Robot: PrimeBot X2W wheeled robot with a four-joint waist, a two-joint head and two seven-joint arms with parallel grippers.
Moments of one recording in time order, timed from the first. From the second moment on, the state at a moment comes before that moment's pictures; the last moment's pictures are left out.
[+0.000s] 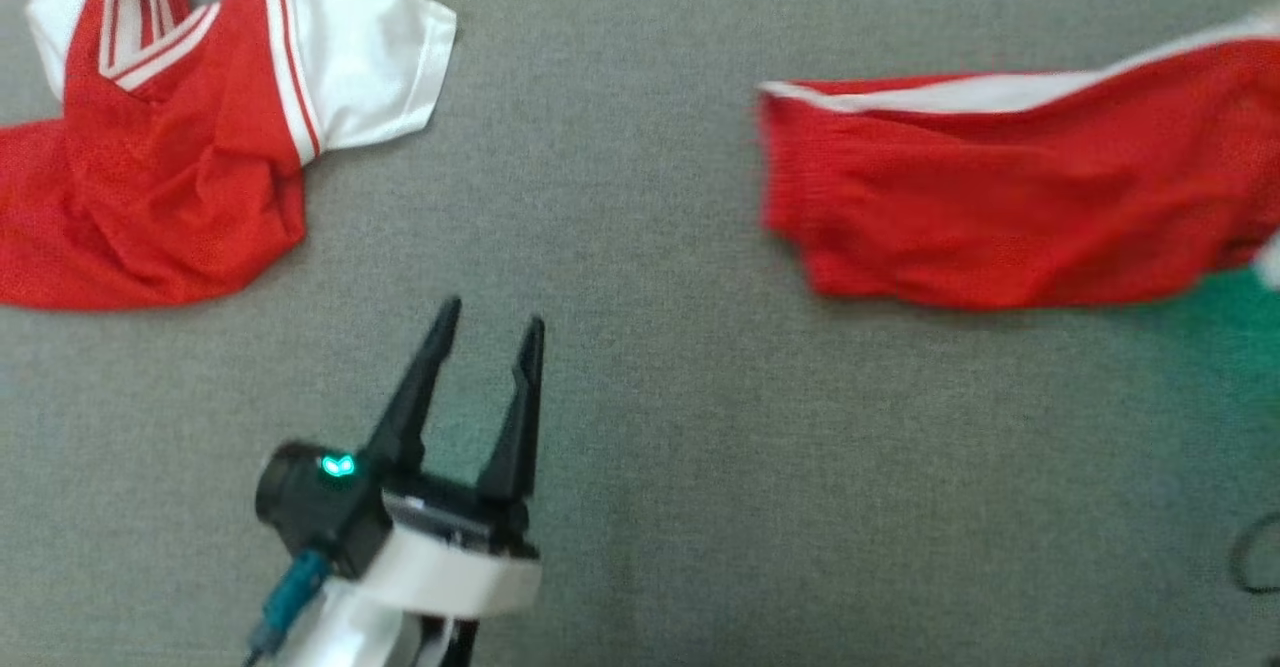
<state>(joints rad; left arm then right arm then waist) -0.16 0.24 -0.53 0.00 -0.44 0.07 -0.25 -0.54 -0.18 -0.41 0.34 0.15 0.12 0.58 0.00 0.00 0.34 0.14</state>
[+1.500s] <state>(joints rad) 0.09 0.06 -0.27 0.12 -0.24 -0.09 -0.25 -0.04 -0.12 -0.11 0.00 0.12 0.12 0.15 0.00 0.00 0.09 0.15</state>
